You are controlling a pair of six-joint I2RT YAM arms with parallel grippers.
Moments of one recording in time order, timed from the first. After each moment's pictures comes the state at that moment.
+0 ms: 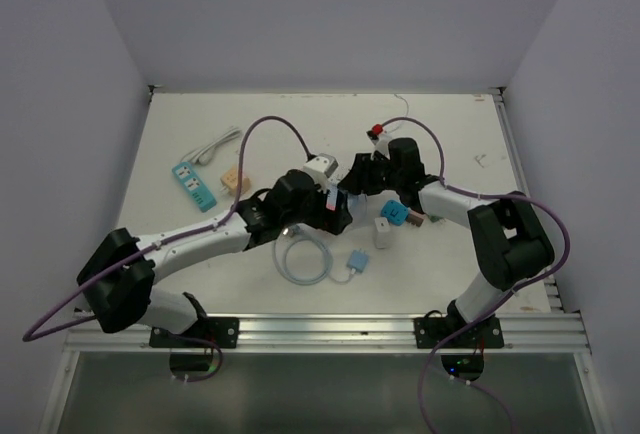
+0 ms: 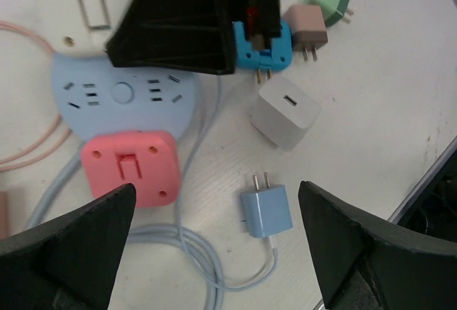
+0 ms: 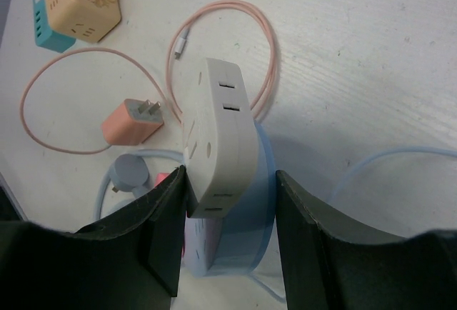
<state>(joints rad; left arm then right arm) -0.90 1.44 0.90 -0.04 -0.02 -0.43 0.41 1.66 0.87 0.21 -0.42 0.41</state>
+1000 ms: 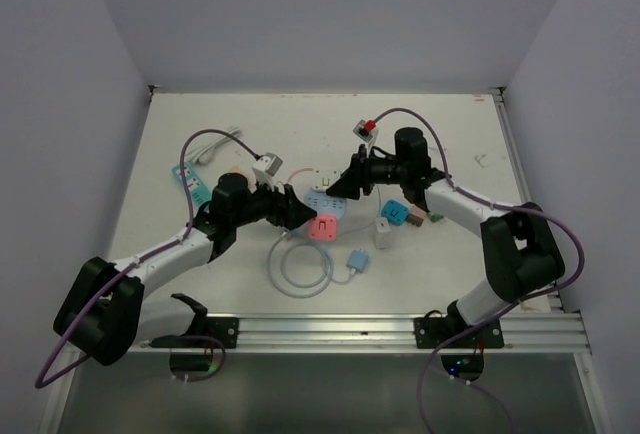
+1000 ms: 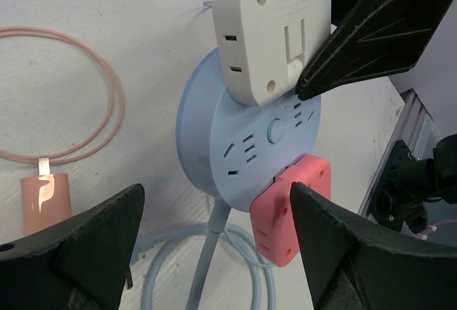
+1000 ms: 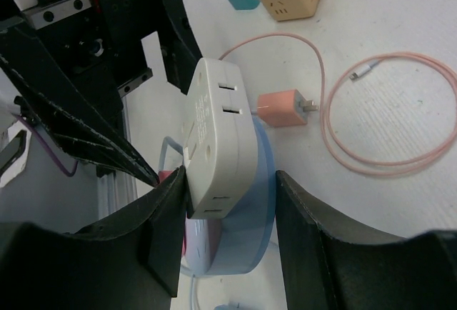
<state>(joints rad) -0.49 1.22 0.52 0.34 0.46 -0.43 0.41 1.58 0.91 0.26 -0.90 0.27</state>
